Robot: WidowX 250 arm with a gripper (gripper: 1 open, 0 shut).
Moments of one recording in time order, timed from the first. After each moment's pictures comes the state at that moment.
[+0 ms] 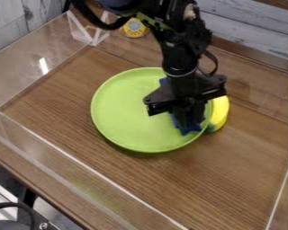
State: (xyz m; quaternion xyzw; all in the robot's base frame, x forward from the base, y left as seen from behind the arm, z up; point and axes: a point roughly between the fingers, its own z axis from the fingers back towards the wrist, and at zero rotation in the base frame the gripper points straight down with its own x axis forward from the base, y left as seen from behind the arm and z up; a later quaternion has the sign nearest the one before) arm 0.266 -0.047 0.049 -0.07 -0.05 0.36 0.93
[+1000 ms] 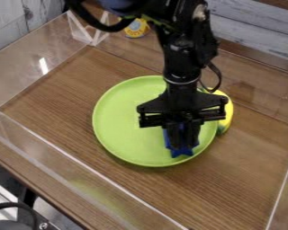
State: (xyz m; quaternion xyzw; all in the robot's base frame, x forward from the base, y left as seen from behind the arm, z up) arm 0.247 -0.055 0.057 -0.06 -0.02 0.31 0.95
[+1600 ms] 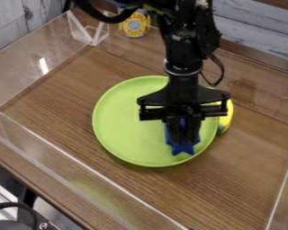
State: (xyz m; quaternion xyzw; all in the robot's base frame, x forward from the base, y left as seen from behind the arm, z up) arm 0.249 -0.052 0.067 -0.06 -0.02 0.29 0.96
